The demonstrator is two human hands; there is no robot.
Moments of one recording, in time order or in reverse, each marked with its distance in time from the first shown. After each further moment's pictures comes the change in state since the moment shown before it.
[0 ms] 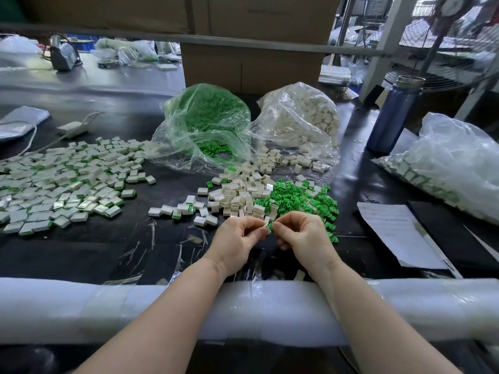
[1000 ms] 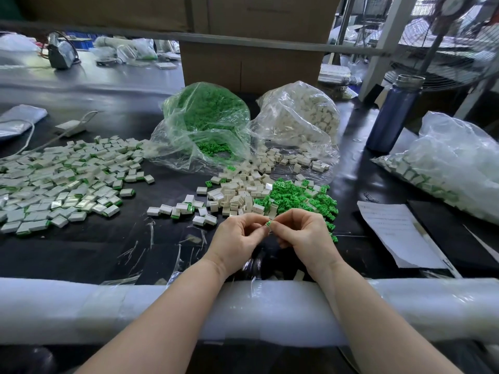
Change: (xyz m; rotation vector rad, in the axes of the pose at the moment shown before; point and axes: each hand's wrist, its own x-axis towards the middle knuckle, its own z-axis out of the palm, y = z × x) left_hand -0.002 0.005 0.002 -0.090 0.026 -0.013; right_hand -0.001 -0.001 -0.002 0.096 -0.010 -0.048
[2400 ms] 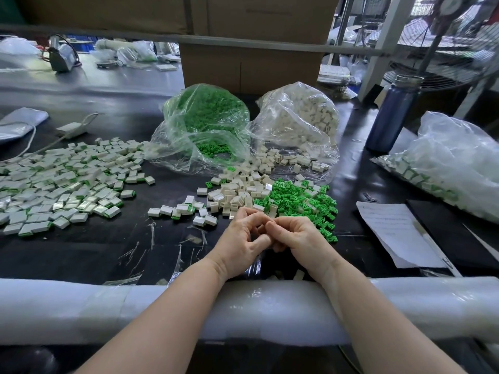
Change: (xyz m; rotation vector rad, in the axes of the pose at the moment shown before) left_hand -0.001 0.003 -0.002 0.077 -0.152 0.113; right_hand 0.004 0.006 -0.003 -0.029 -0.279 -0.005
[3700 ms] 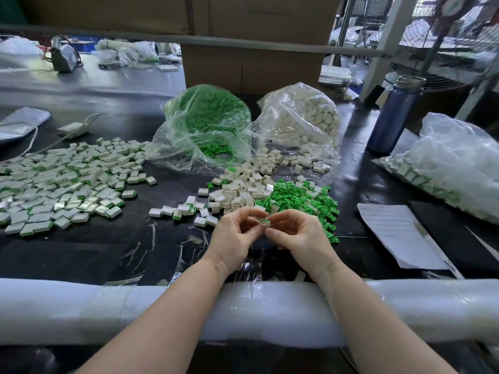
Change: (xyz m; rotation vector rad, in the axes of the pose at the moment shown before) left_hand 0.003 -0.004 -0.001 -0.228 0.187 -0.068; right_hand -0.003 -0.006 0.006 0.008 0.186 -0.010
